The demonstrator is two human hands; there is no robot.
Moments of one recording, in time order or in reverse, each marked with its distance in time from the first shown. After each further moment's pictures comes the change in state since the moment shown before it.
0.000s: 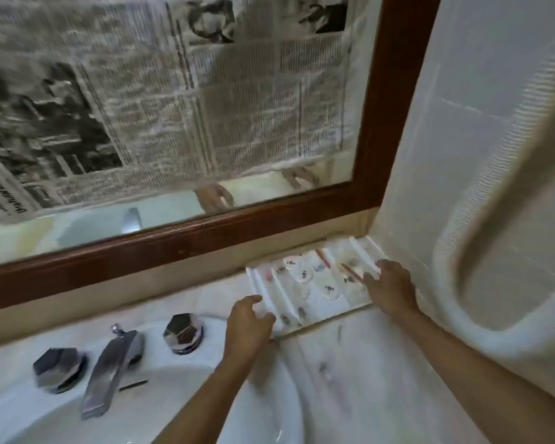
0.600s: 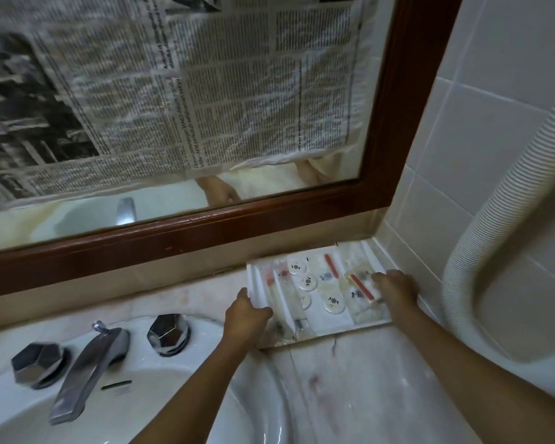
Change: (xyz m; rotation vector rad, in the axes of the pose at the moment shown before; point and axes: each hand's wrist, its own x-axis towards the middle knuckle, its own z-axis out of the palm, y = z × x) left_hand 0.028 0.027 0.015 0.018 -0.038 -0.235; right_hand 0.095 0.072 0.066 0.430 -0.118 0.368
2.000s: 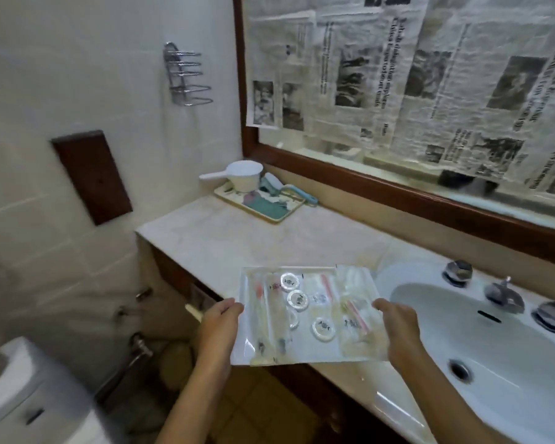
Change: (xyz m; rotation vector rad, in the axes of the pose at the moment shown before) left_hand -0.516 -0.465 -0.415 -0.934 0.965 -0.317; right_hand -0.767 -0.042 0.279 0.057 -0.681 -0.334
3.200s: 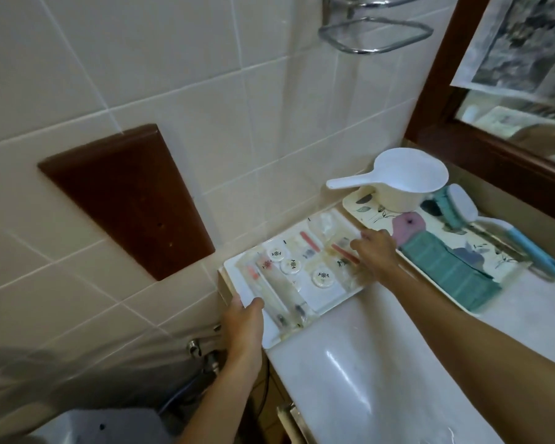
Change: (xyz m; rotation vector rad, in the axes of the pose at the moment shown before) left_hand 0.435 0.109 -0.087 -0.116 0.400 -0.268; right_hand 0.216 -0.161 0.591 -0.662 -0.508 -0.358
